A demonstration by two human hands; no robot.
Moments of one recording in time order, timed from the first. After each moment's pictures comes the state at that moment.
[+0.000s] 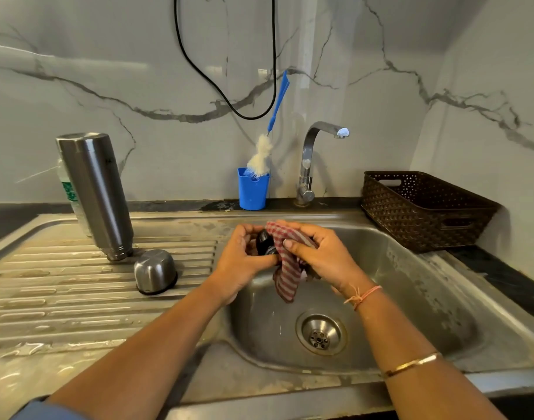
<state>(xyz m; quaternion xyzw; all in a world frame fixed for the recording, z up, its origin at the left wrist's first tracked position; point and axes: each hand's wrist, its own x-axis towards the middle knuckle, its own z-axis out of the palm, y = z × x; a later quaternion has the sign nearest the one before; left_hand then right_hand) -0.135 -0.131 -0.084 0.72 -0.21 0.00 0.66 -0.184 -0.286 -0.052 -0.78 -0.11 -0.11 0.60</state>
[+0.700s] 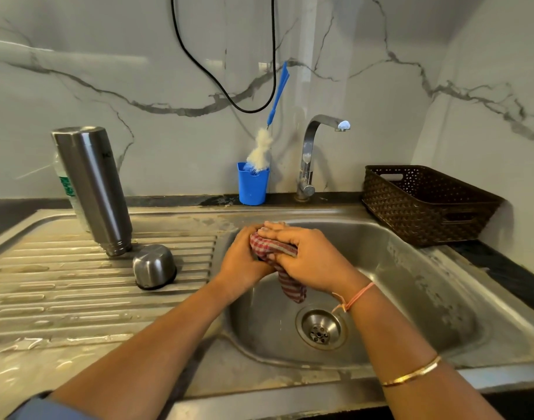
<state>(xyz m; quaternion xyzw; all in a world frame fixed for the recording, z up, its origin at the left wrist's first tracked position) -0.131 -0.136 -0.096 0.78 -0.25 0.07 0.57 -0.186 -0.270 -0.048 -0.92 -0.16 -0.13 0.35</state>
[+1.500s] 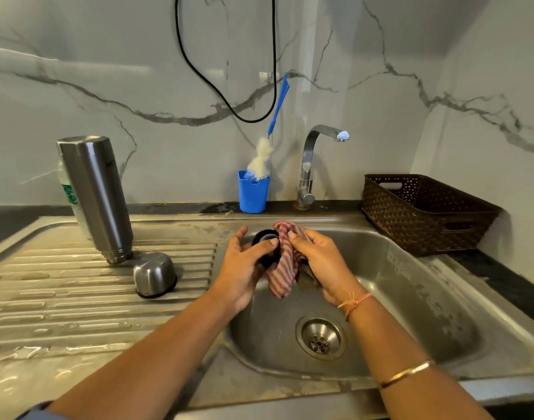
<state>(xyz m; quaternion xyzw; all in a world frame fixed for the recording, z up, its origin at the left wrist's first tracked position) -0.137 -0.146 -0.085 0.50 -0.06 -0.09 0.86 -0.174 -0.277 -0.064 -0.70 0.03 -0.09 0.70</state>
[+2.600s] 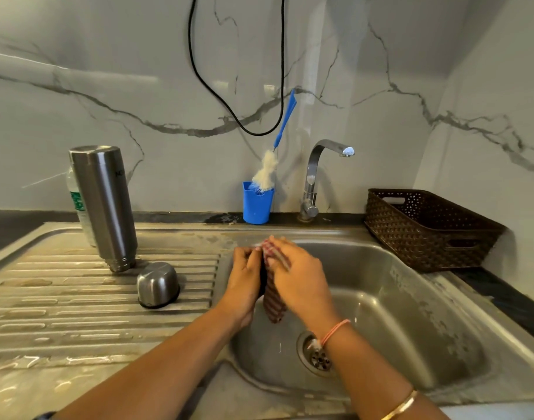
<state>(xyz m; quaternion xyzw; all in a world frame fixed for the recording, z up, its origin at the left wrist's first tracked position) -0.138 -0.151 -0.086 0.61 -0.04 -0.02 0.79 -0.186 -0.235 -0.054 -0.88 -0.02 -0.20 0.43</state>
